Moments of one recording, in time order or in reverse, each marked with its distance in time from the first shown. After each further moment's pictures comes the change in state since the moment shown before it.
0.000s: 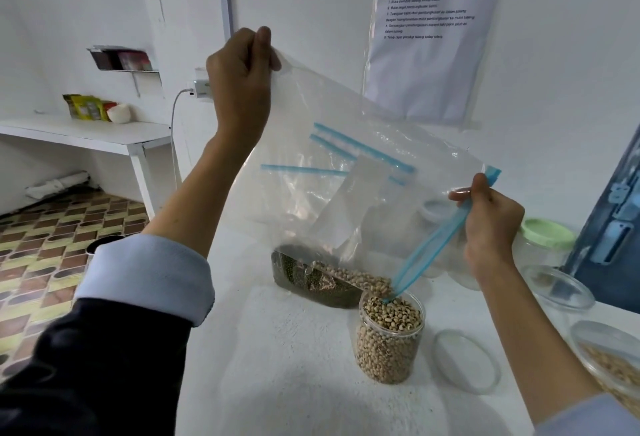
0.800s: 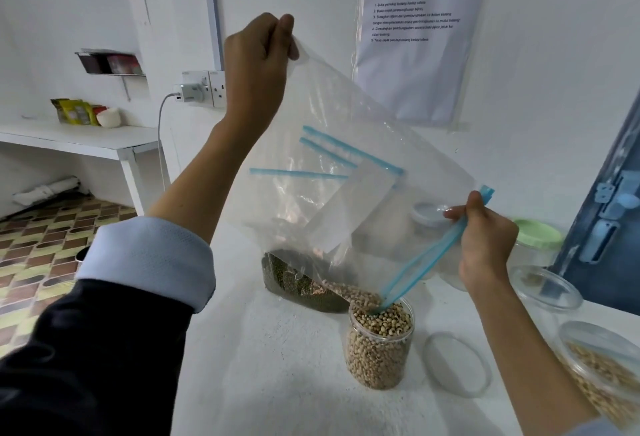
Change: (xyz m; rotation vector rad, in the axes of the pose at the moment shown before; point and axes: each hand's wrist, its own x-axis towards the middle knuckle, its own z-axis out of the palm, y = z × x) left_hand 0.013 0.013 0.030 0.084 -0.115 0.049; right_hand 0.003 0.015 -0.016 0.011 0.044 0.087
